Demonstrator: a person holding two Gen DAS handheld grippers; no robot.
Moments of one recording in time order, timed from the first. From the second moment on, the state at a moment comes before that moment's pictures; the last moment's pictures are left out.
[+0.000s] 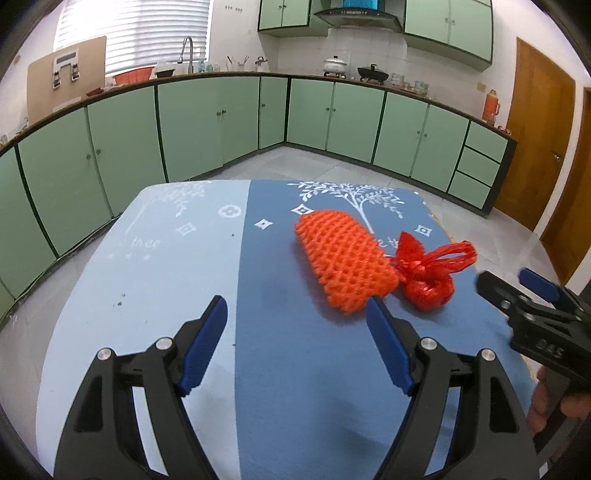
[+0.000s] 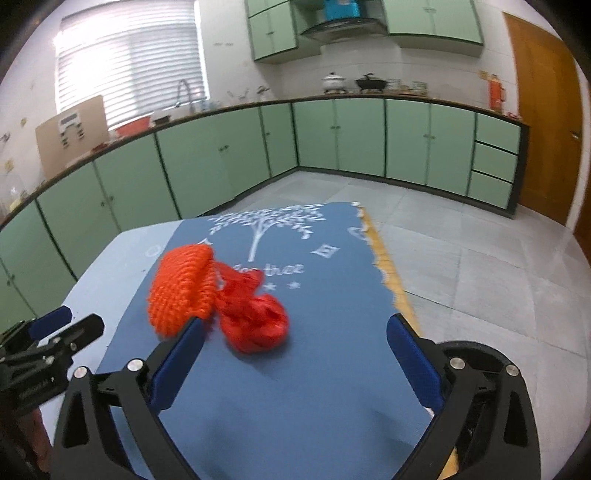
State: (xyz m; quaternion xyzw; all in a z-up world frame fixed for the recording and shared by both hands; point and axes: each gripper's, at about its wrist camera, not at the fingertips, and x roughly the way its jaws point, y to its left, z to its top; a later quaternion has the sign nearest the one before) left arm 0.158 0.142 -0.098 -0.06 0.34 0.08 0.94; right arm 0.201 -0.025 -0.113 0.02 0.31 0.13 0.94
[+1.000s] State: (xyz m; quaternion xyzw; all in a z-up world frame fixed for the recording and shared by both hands) left arm 0.193 0.130 -0.108 -0.09 0.35 0.05 0.93; right arm 0.245 -0.010 -0.134 0.01 0.35 0.17 0.92
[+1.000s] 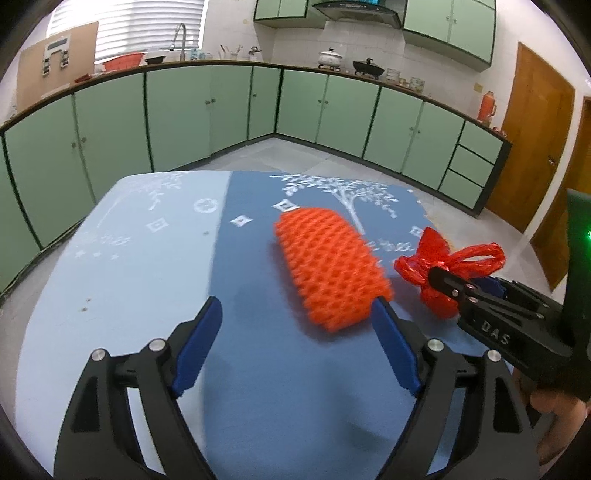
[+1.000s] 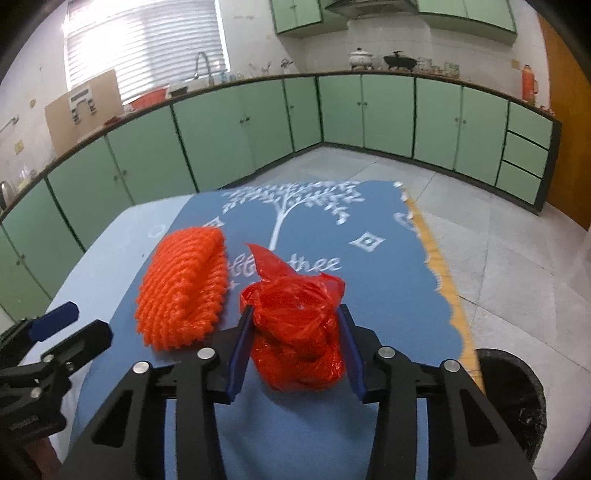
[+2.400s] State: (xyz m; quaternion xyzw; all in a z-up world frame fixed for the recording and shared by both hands) left arm 0.198 0.094 -0.113 -0.11 0.35 0.03 0.93; right arm 0.217 -0.068 -0.108 0.05 0.31 0.13 0.94
